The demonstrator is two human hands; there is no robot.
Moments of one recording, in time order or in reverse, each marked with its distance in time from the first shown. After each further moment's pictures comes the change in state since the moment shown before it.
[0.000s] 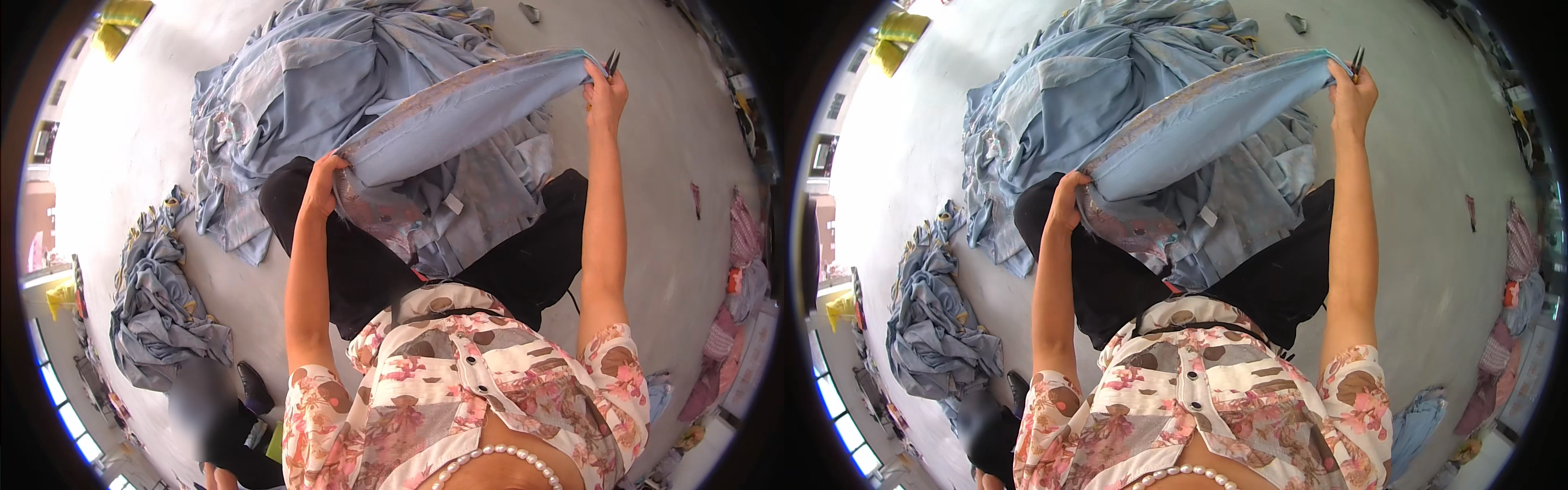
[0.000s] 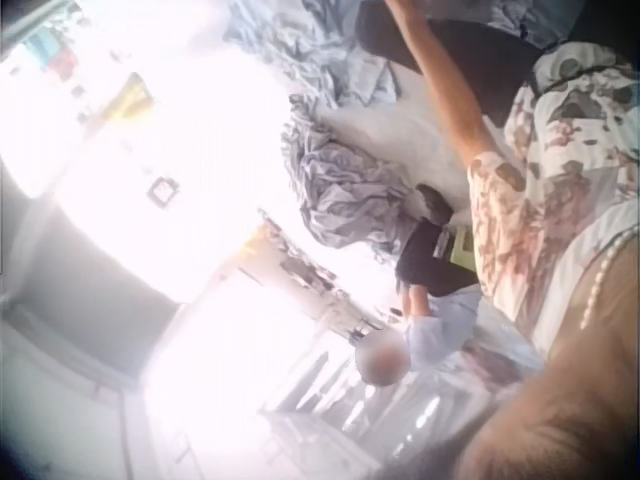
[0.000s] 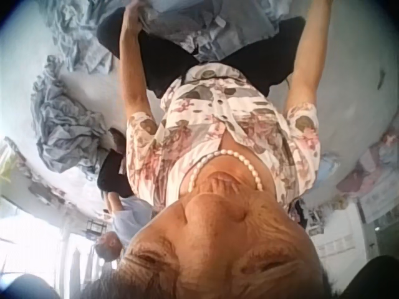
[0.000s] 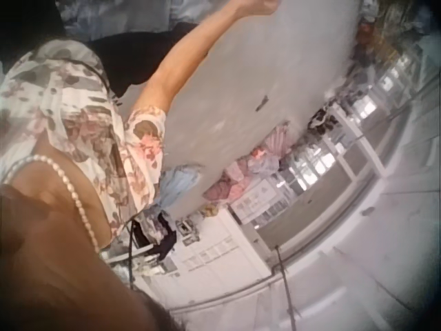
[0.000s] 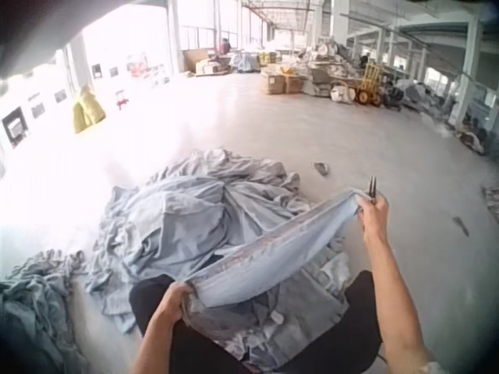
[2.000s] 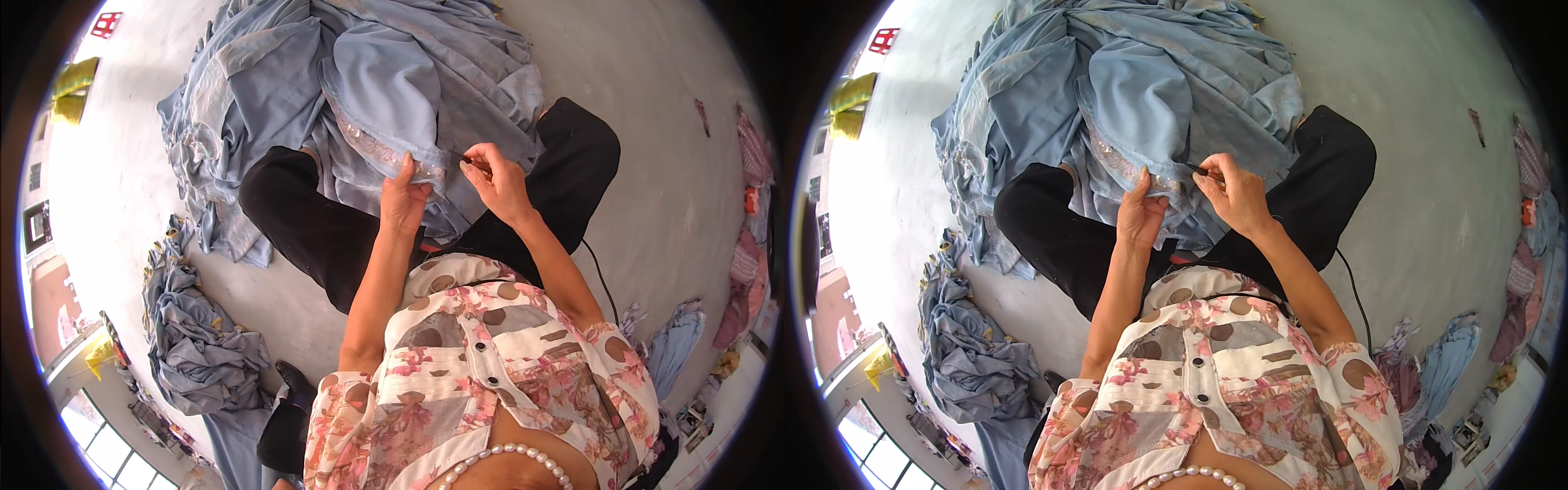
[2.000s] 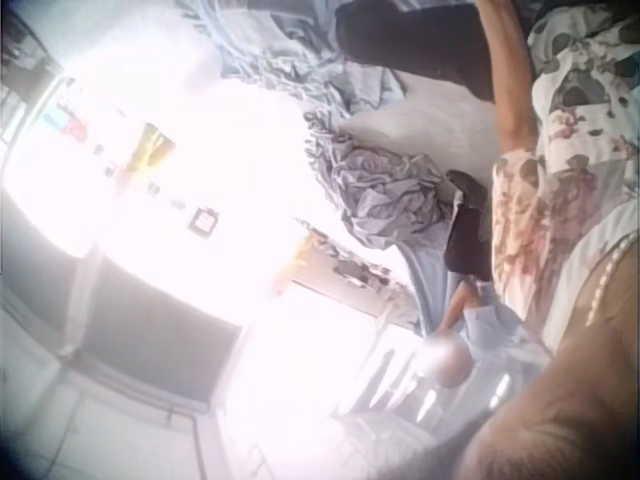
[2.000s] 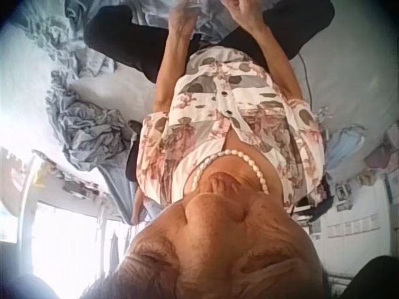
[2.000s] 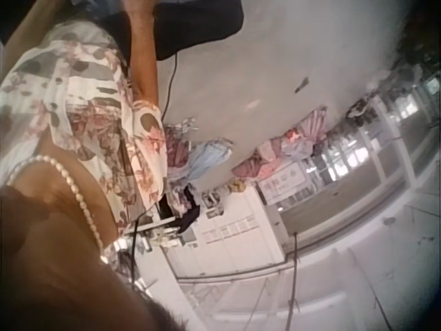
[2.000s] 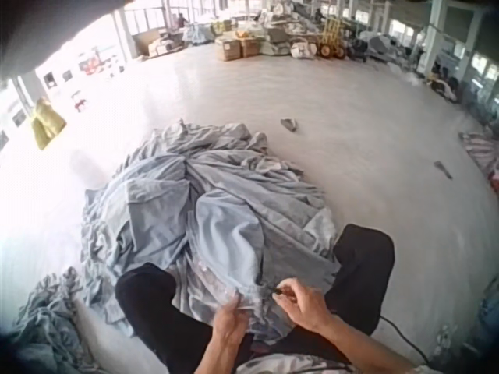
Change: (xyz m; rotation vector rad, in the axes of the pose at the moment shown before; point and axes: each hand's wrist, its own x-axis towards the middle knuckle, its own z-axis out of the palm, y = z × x) left_hand -0.034 -0.123 0.112 -0.593 -0.035 -0.136; right_hand -0.231 0.060 -0.031 -0.553 -0.551 0.068
